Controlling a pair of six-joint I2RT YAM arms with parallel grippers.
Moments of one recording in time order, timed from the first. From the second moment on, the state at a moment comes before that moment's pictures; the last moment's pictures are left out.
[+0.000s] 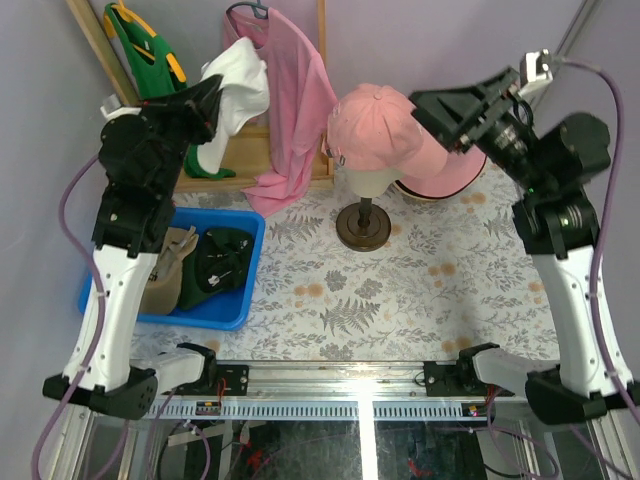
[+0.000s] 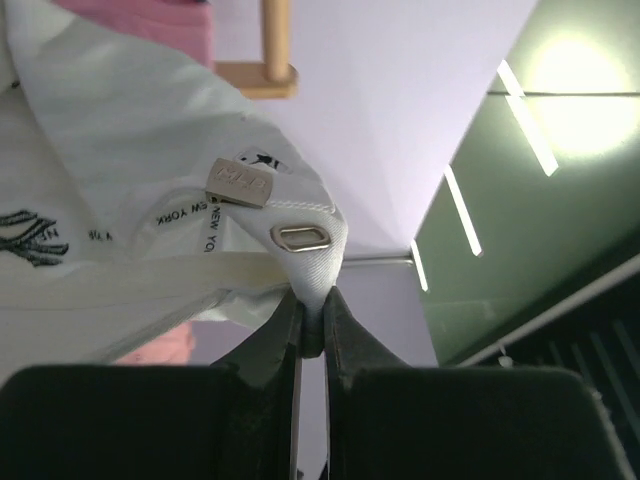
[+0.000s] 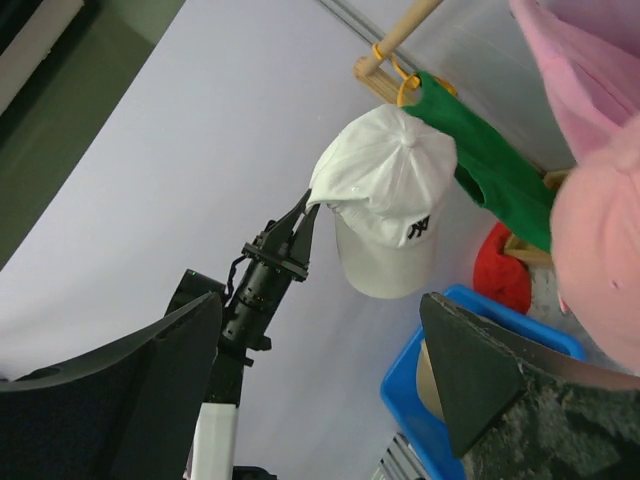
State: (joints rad) left arm -0.20 1.14 1.61 -0.35 -0.09 -1.66; right arm 0.24 1.11 1.60 -0.18 -0.53 1.15
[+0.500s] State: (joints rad) left arm -0.46 1.34 1.74 -0.15 -0.33 -1.72; right arm 0.71 1.42 1.85 -0.23 -0.20 1.14
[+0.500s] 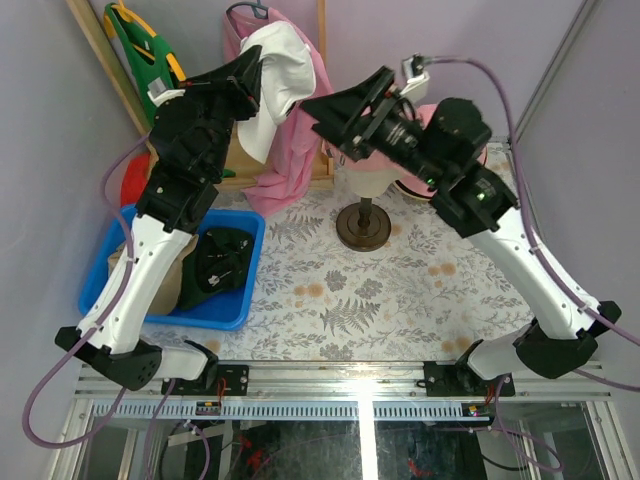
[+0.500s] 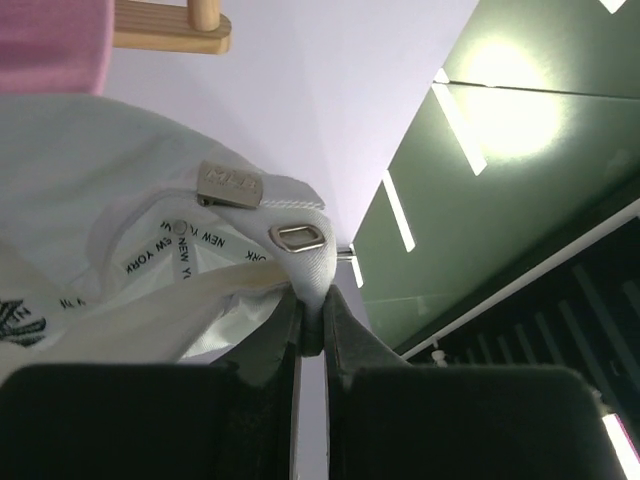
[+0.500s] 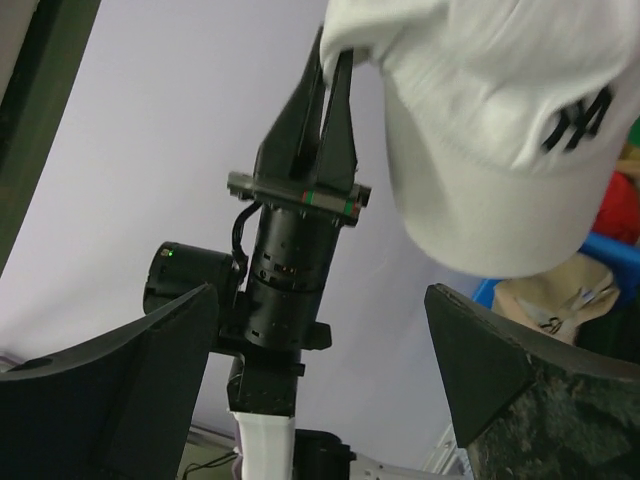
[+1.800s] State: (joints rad) left arm -0.74 1.37 1.85 -0.09 -0.78 -2.01; right arm 1.06 1.50 1.52 0.30 0.28 1.36
